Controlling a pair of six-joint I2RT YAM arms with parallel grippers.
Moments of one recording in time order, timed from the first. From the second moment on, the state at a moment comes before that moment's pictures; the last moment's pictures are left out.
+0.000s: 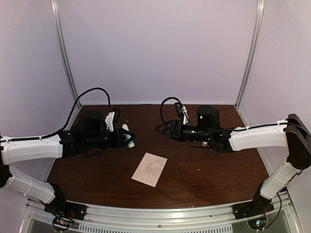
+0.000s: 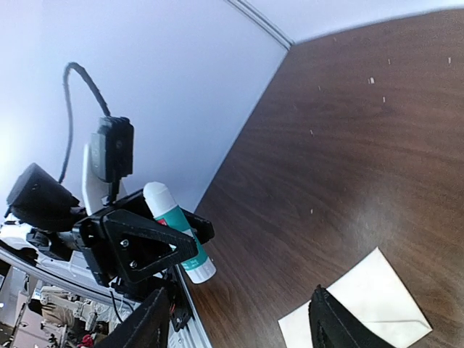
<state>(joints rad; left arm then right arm) -0.80 1.26 0.73 0.06 0.10 -0.64 0.83 1.63 0.91 0.49 -0.37 0.85</state>
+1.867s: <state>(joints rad) -1.06 1.25 1.02 0.29 0.51 -0.56 1.01 1.35 0.86 0.72 -0.75 0.81</state>
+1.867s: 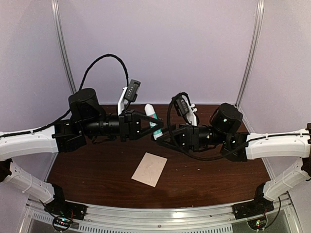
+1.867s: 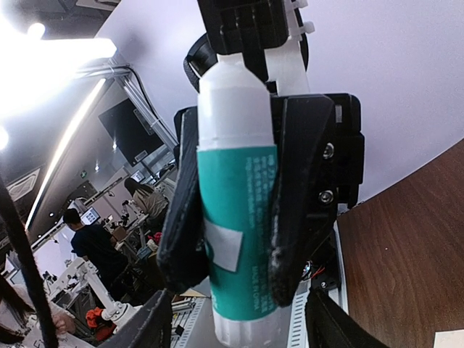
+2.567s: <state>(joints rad) -1.07 1.24 1.02 0.25 0.42 -0.57 1.01 1.33 0.86 0.66 -0.68 0.75</state>
